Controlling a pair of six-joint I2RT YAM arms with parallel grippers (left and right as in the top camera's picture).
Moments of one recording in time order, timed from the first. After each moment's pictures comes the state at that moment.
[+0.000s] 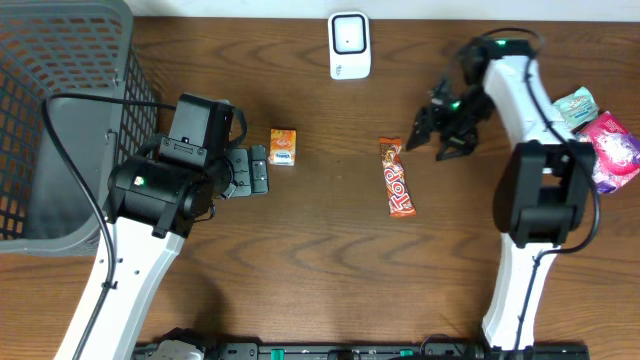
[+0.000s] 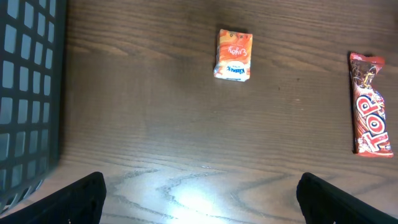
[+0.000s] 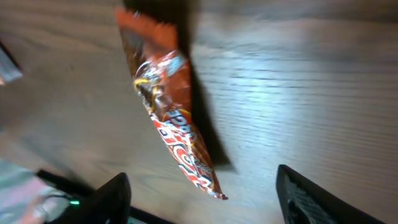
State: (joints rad) left arm -0.31 1.26 1.35 -1.16 -0.08 -0.35; right arm 0.06 2.29 1.96 -1.46 -0.42 0.07
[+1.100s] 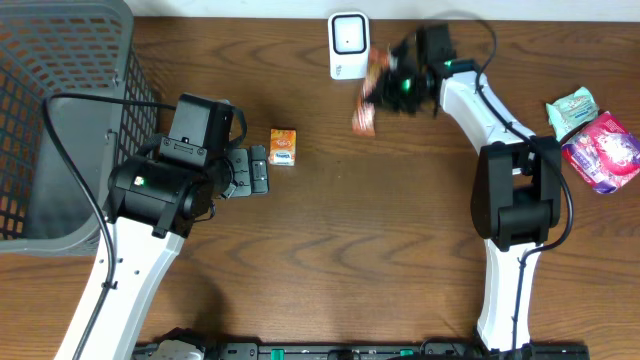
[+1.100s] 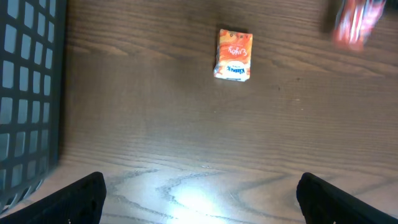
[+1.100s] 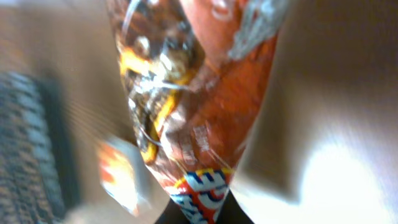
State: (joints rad) left arm -0.31 1.26 1.35 -1.16 -0.08 -0.35; right arm 0.19 2.30 1.84 -0.56 -0.65 0.49
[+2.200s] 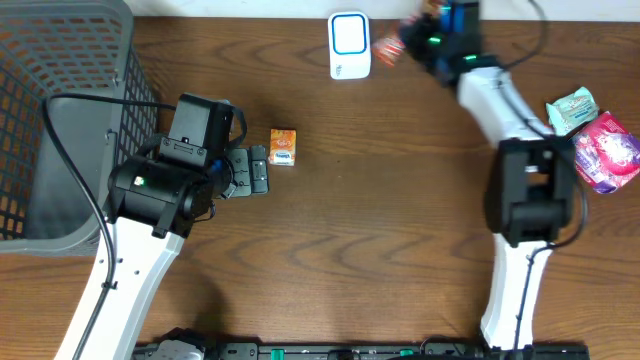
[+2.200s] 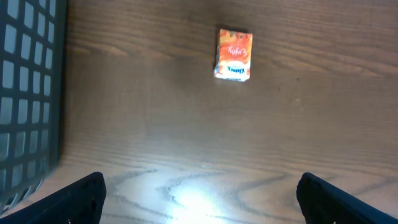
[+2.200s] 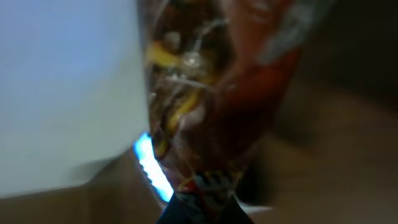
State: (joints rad) left arm -0.31 1.26 1.35 -1.16 -0.08 -0.35; right arm 0.06 2.29 1.86 -0.22 -0.34 0.89
